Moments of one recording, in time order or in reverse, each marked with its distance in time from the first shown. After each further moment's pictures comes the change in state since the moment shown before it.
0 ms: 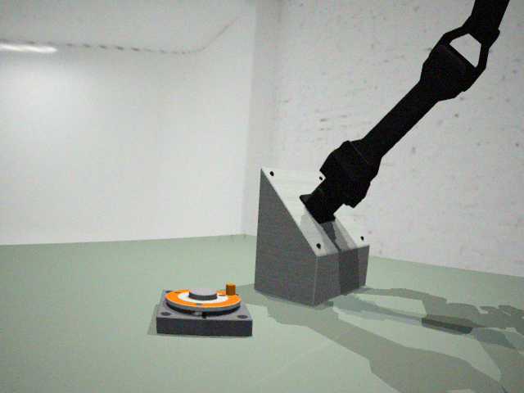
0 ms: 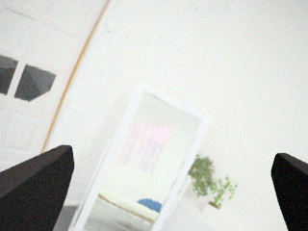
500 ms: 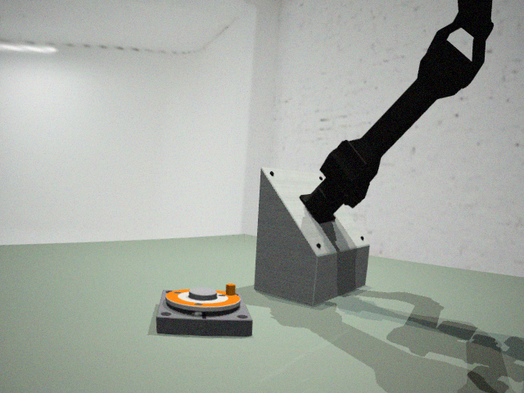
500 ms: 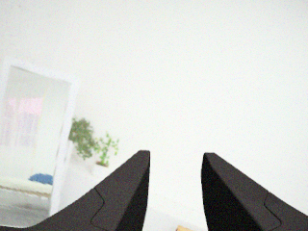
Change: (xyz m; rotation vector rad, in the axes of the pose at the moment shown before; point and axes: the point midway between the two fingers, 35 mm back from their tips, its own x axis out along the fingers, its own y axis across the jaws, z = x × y) arm -0.107 -0.136 -0.060 -0.016 0.139 -0.539
